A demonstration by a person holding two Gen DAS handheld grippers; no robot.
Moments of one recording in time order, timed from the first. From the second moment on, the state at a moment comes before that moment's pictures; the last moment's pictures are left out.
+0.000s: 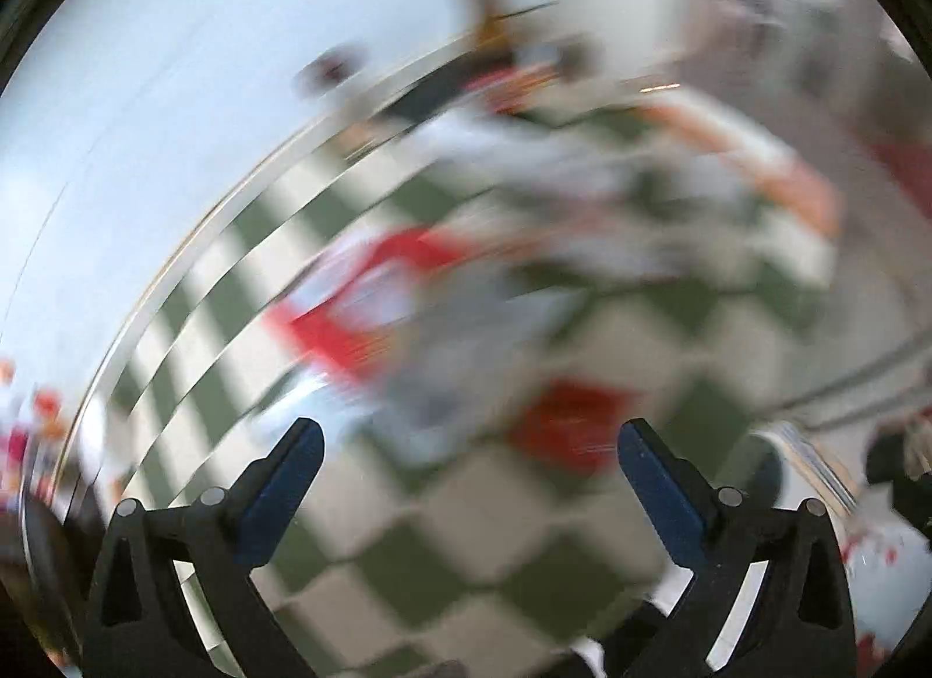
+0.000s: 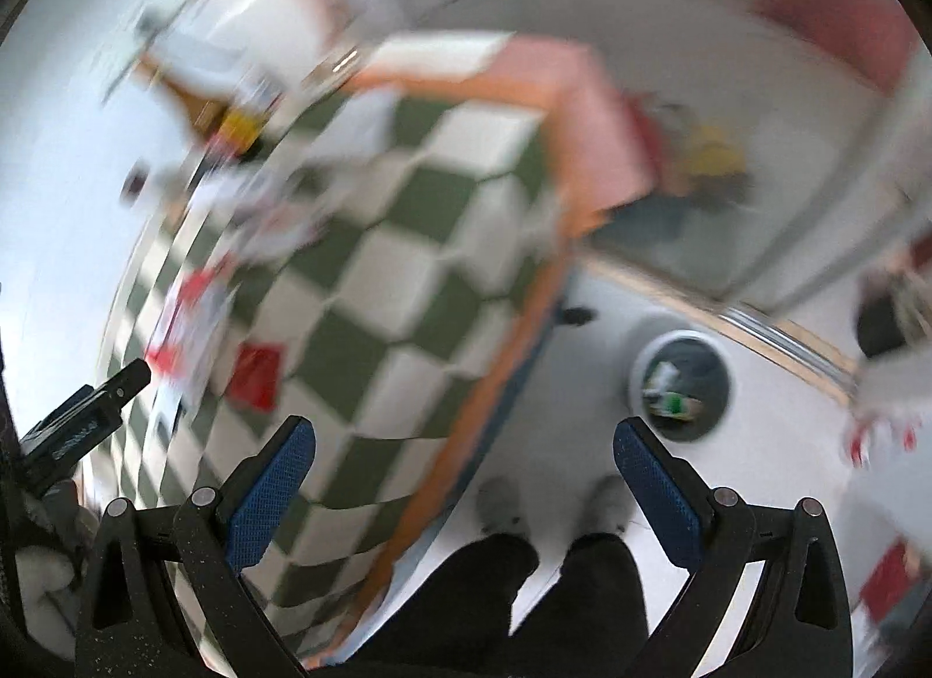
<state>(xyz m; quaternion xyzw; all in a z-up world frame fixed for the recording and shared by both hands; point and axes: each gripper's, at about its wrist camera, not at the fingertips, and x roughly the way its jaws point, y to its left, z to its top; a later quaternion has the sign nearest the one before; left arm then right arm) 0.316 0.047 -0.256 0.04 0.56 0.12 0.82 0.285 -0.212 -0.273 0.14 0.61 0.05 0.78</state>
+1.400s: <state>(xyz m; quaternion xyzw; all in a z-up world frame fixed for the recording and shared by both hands) 0.266 0.111 -0.249 -0.07 0.56 0.15 0.82 0.329 -0.150 -0.285 0.15 0.55 0.11 0.81</state>
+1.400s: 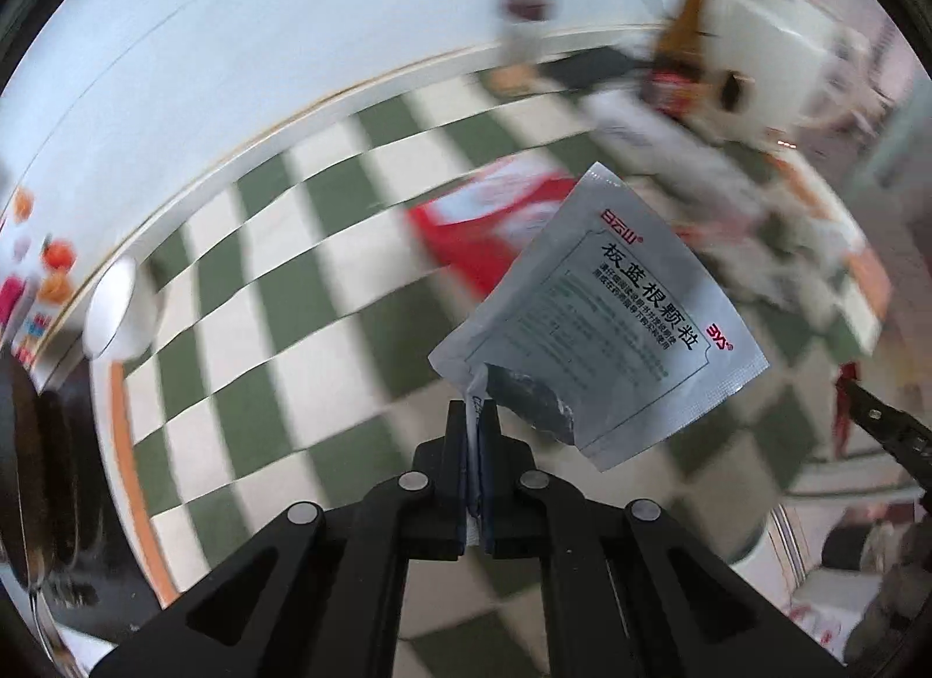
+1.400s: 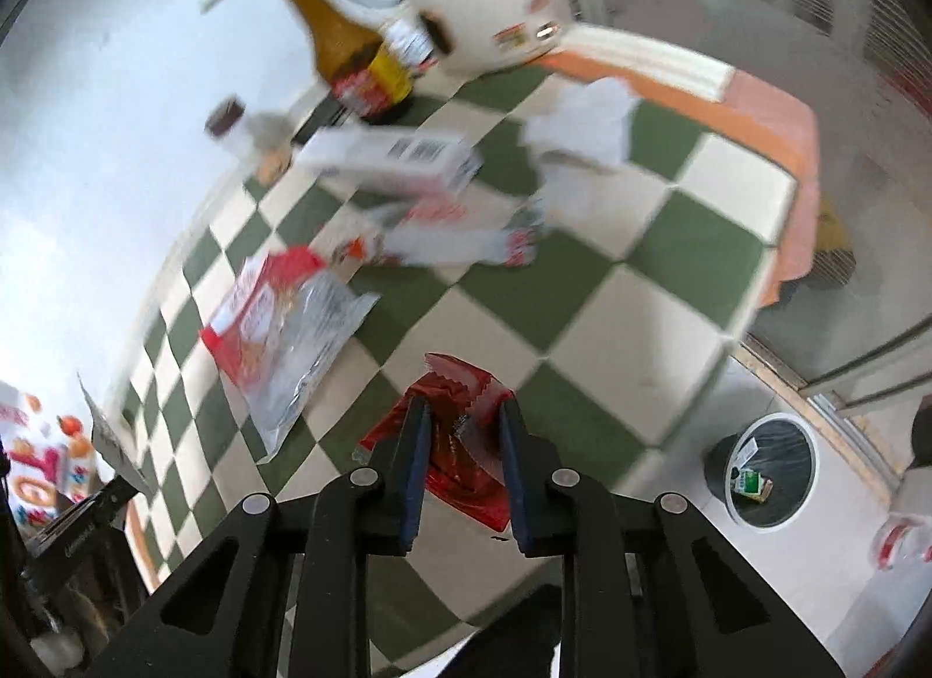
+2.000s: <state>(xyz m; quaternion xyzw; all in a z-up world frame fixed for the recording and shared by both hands) 0.337 -0.298 -0.330 0.12 0.60 -0.17 0.77 0.187 -0.512 -0.373 0.33 0.53 -0.18 0.76</state>
